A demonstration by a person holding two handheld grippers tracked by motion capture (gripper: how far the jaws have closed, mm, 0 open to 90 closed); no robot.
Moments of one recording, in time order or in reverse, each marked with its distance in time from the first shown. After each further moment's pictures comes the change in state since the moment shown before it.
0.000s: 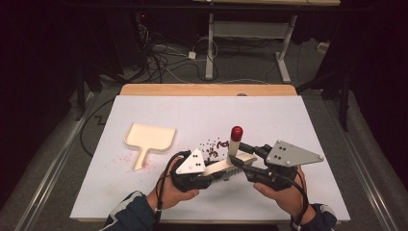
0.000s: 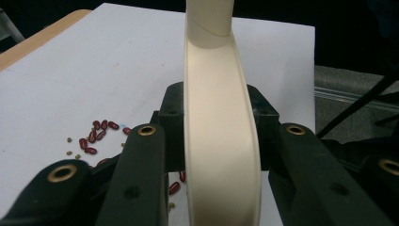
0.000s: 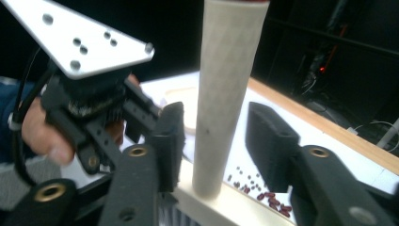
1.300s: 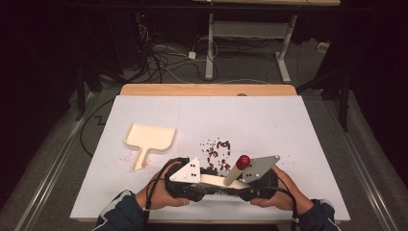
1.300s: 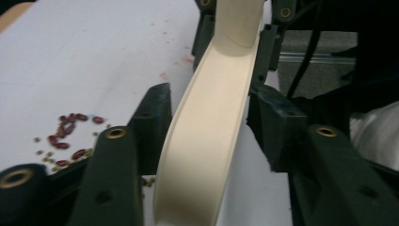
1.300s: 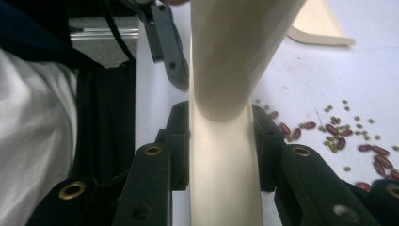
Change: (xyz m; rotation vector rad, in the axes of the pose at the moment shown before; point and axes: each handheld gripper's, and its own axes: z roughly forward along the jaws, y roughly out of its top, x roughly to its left) left arm -0.001 -0.009 -0.013 0.080 -0.119 0.139; right arm -0.001 -0.047 0.041 0.363 0.404 -0.213
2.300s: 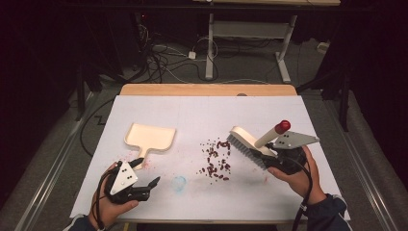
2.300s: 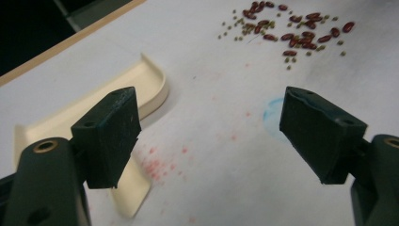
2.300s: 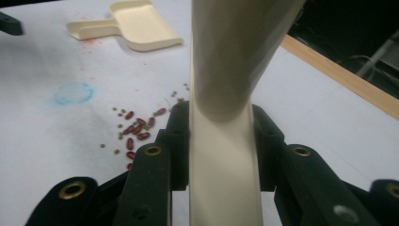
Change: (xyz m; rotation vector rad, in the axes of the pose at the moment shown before) left arm -0.009 -0.117 -0.089 0.043 0.578 -0.256; right arm -0.047 -0.028 -0.054 -0.084 -0.458 0.284
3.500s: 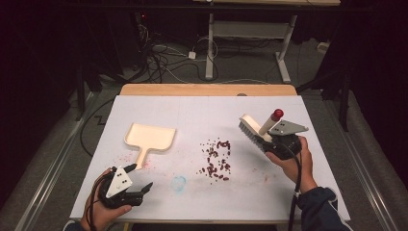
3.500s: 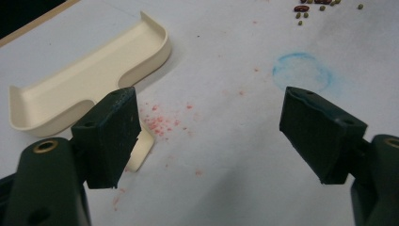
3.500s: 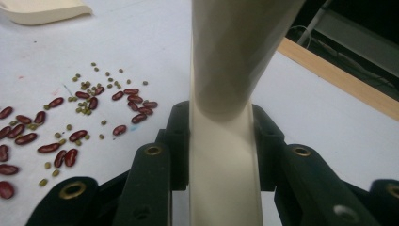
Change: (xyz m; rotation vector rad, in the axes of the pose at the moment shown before) left arm 0.005 -0.023 -0.002 0.076 0.006 0.003; right arm -0.037 -0.013 0.039 0.081 -0.205 0.048
